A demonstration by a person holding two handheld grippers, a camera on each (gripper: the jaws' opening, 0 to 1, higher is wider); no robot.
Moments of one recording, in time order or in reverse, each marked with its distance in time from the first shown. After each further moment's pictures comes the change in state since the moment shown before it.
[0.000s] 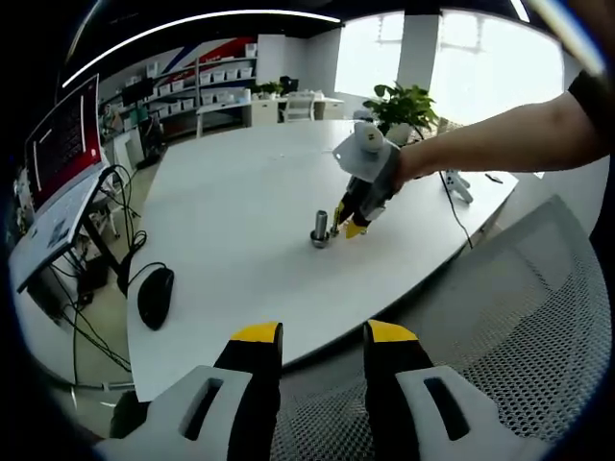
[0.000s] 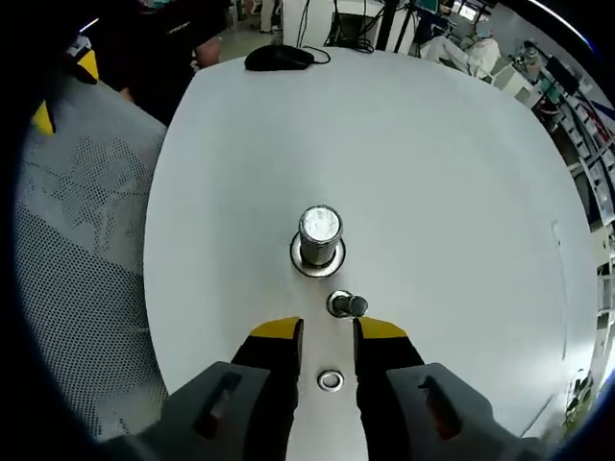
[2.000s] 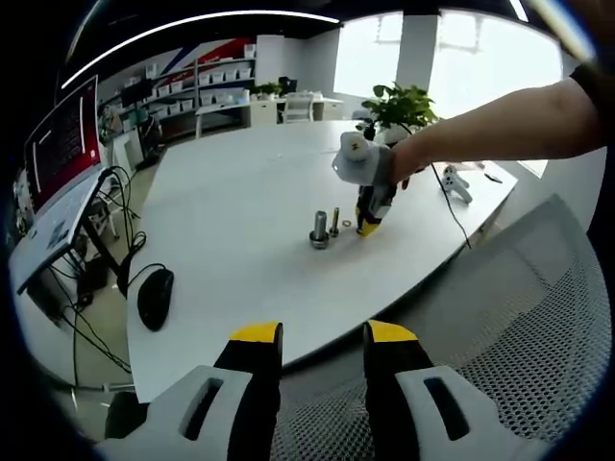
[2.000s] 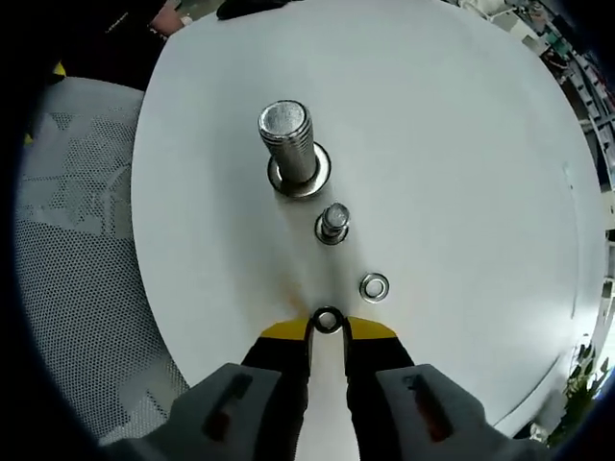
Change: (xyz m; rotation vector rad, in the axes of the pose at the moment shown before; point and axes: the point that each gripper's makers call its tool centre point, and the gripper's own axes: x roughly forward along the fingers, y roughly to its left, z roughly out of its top) left arm -0.001 0.000 0.000 0.003 -0.002 -0.003; right arm 0.001 -0.006 -0.042 0.072 0.301 0.039
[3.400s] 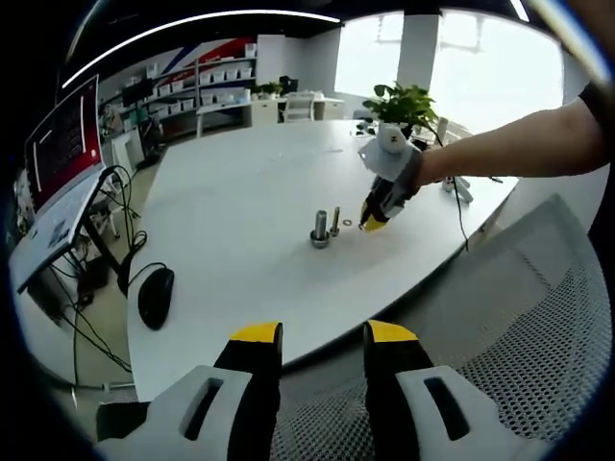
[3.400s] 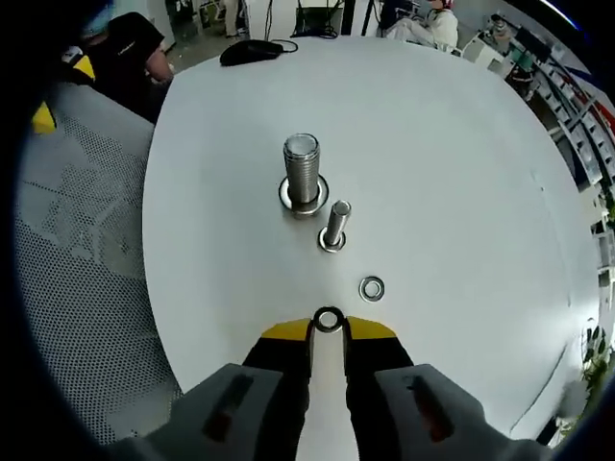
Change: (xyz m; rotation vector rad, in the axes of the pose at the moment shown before) left arm 0.000 0.000 -0.001 -0.001 0.003 0.003; right arm -0.022 0.004 0.008 0.049 -0.275 -0.070
